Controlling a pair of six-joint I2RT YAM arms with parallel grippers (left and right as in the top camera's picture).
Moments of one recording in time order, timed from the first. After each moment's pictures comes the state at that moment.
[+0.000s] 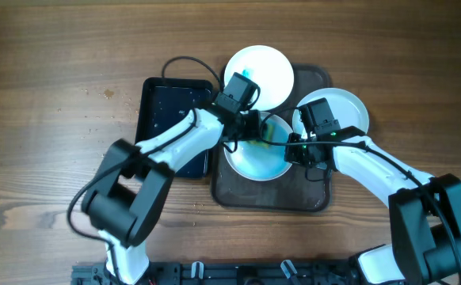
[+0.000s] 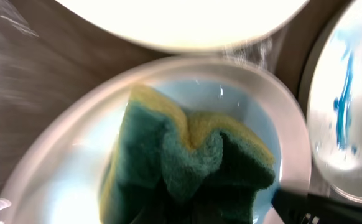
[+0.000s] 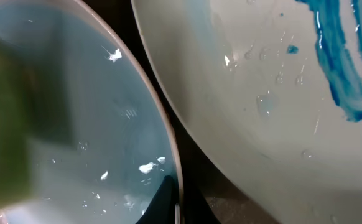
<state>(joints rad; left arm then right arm) -0.60 1.93 1.24 -0.45 0.21 -0.63 0.33 1.64 0.79 -0.44 -0.14 0.56</state>
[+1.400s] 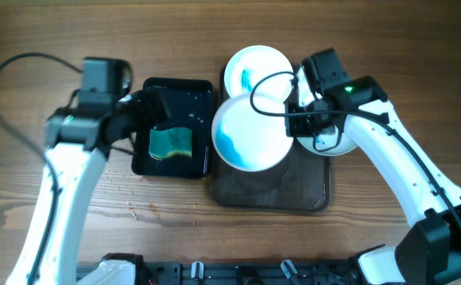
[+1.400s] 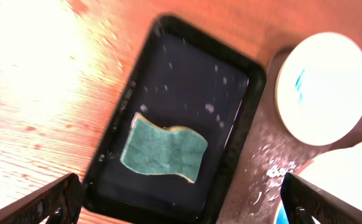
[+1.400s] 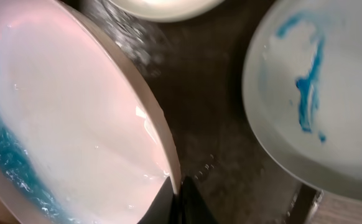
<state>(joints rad) -0.09 1.31 1.24 -0.95 0.03 -0.48 0.35 1.61 1.32 -0.99 -0.19 0.29</state>
